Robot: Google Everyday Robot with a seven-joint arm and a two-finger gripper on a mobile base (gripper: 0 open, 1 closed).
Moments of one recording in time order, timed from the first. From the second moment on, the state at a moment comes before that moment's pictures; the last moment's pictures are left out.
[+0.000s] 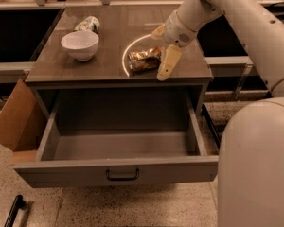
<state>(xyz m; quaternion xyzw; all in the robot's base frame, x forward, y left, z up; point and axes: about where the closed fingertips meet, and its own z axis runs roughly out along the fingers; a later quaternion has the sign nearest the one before) 0.694 -0.064 0.863 -0.71 0.64 0.14 0.26</state>
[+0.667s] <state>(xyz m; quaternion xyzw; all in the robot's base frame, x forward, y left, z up) 0.701 -0.044 0.844 -0.72 0.65 0.14 0.21</state>
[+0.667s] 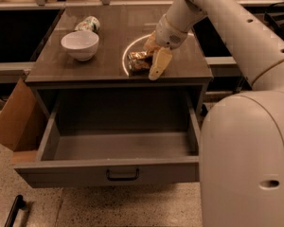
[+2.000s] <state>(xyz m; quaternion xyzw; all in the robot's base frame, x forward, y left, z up) 0.668 -0.067 0.895 -0.69 0.65 0.14 0.27</state>
